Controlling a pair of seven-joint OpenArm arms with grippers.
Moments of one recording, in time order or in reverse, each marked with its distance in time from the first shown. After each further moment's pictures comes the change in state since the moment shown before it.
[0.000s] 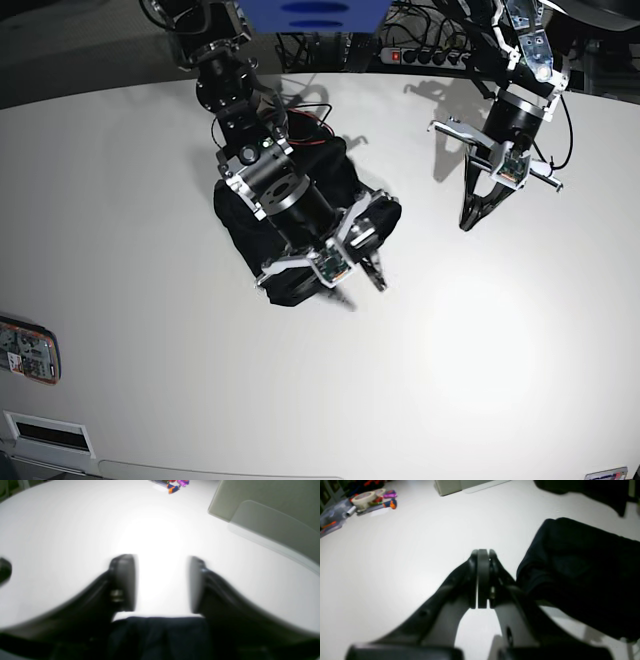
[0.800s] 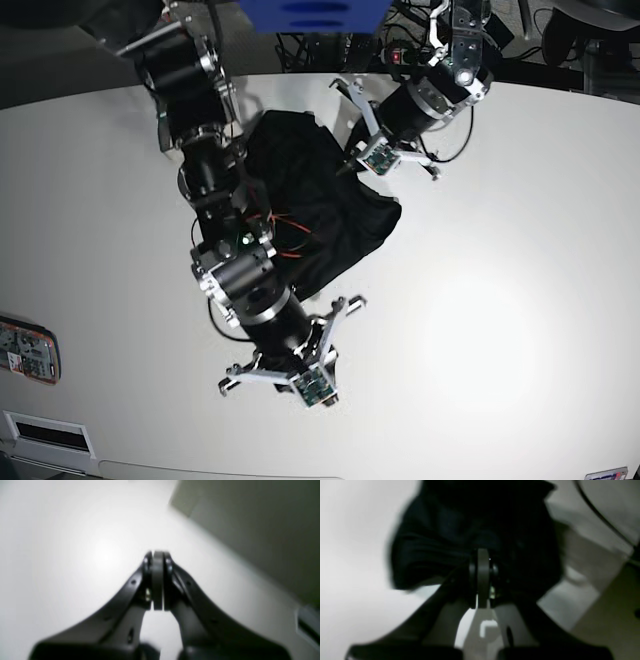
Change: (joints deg) left arm -0.3 1.8 26.8 -3.9 0.0 0.2 23.8; right arm 22.5 -0.5 3.5 -2.8 0.1 -0.7 -19.4
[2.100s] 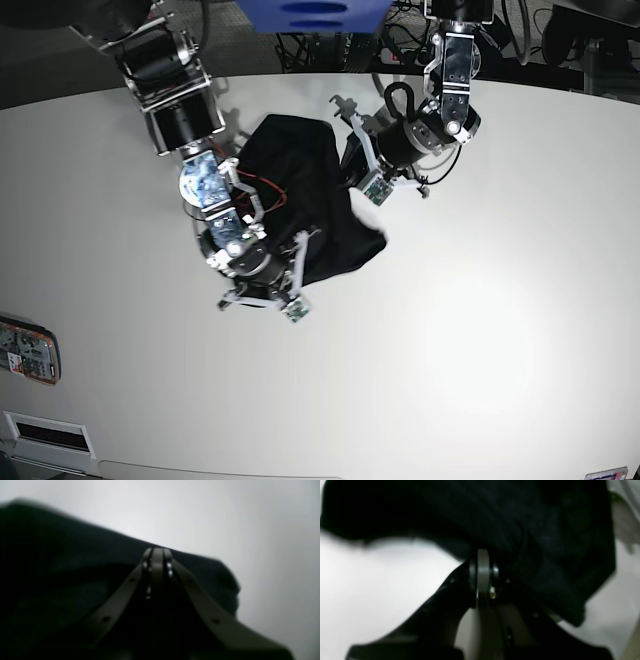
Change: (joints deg) left arm -15.4 -0.3 -4.3 -23.9 2.7 -0.9 -2.6; right arm -2.0 6.6 0.2 -29.9 -0.2 2.6 3.8
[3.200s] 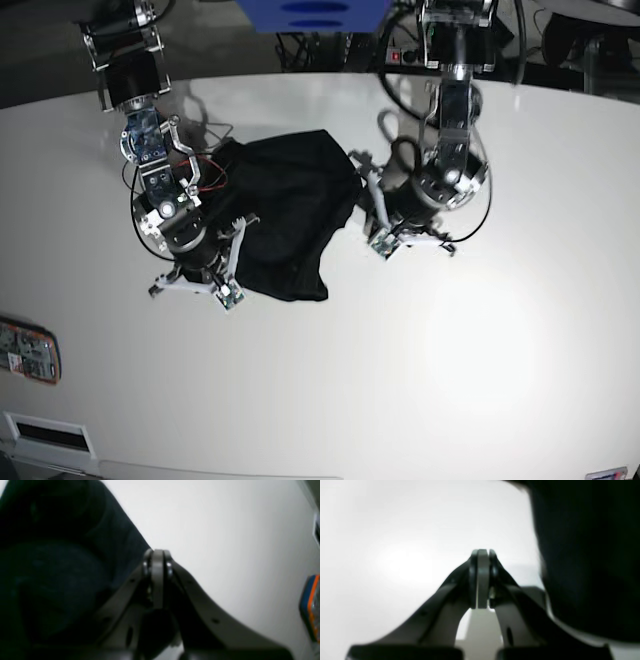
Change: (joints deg) left arm -5.5 0.0 -1.5 8.3 14.0 3.7 2.9; right arm -11.1 10.3 6.2 20.5 0.4 0.4 -0.5
